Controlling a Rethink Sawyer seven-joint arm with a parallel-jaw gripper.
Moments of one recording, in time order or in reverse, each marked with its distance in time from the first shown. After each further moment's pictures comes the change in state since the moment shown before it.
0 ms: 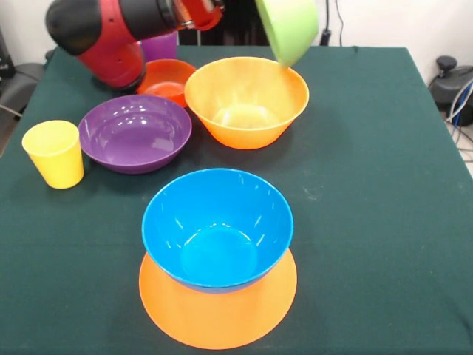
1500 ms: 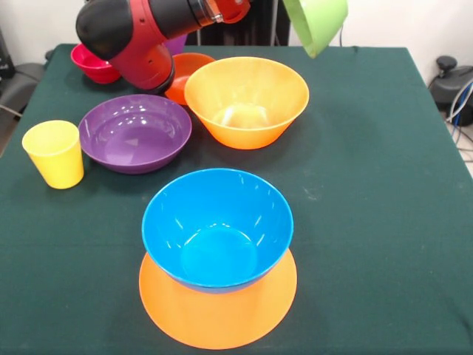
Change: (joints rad) arm 0.024 0.060 0.002 0.018 0.002 -0.004 0.000
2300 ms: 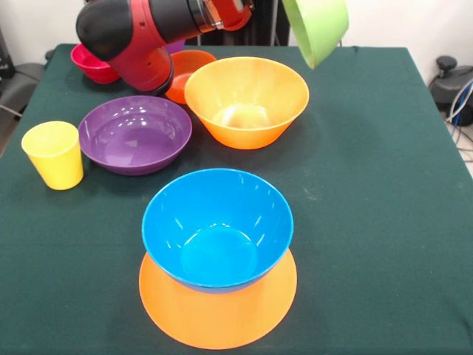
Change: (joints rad) arm 0.003 0.000 0.002 -0.011 -0.021 -0.045 0.000
